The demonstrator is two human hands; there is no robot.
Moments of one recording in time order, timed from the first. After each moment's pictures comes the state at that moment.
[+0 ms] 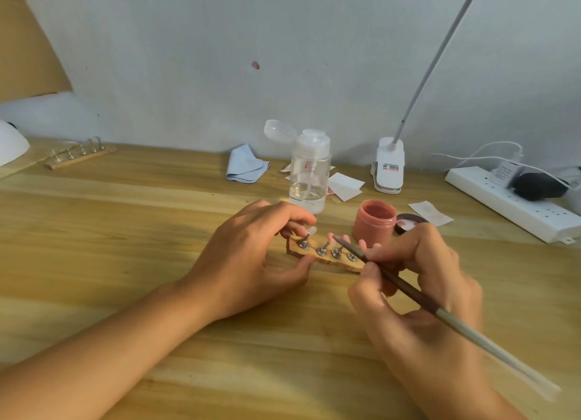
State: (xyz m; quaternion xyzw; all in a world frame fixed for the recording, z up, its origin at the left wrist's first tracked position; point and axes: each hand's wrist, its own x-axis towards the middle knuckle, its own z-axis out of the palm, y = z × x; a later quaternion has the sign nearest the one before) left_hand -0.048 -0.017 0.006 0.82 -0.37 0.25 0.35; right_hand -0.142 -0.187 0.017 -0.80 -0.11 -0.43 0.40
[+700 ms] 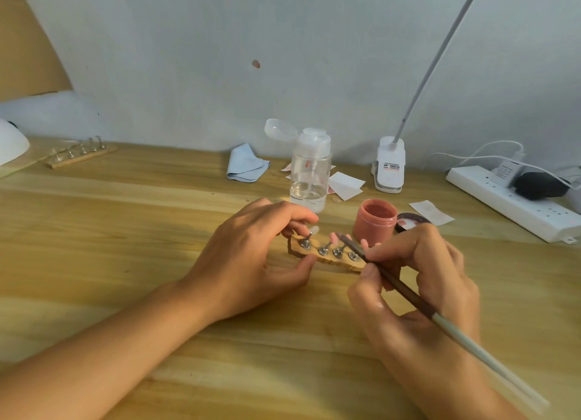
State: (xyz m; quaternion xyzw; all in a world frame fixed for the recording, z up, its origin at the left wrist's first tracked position) left_hand -0.047 -0.016 0.003 0.81 -0.39 0.27 0.34; right_hand -0.142 -0.187 0.016 -0.81 -0.10 -0.44 0.37
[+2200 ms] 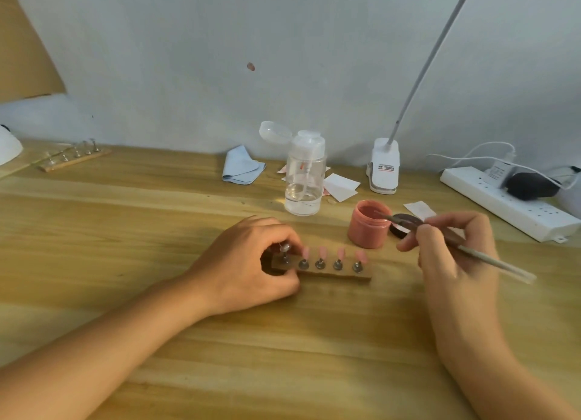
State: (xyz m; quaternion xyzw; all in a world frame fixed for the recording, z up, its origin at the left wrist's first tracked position) left_hand -0.039 -0.014 0.003 0.87 -0.36 0.11 0.31; right_hand -0.118 -0.224 0.018 -0.68 0.06 -0.37 0.63
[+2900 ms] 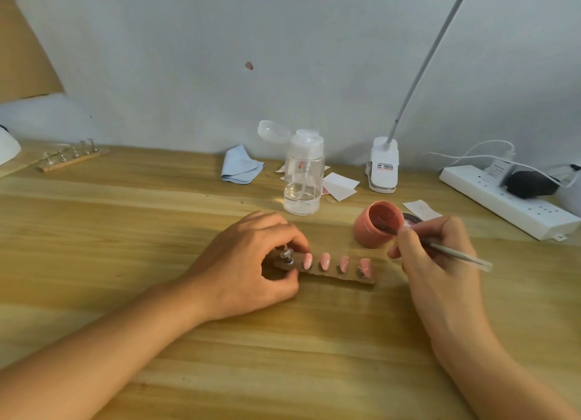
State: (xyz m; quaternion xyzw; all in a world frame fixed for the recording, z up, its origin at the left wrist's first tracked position) left_hand -0.046 -0.015 0.005 0.87 -0.38 0.16 0.29; right_hand -0.107 -0.225 0.009 -0.70 0.09 -0.34 0.62
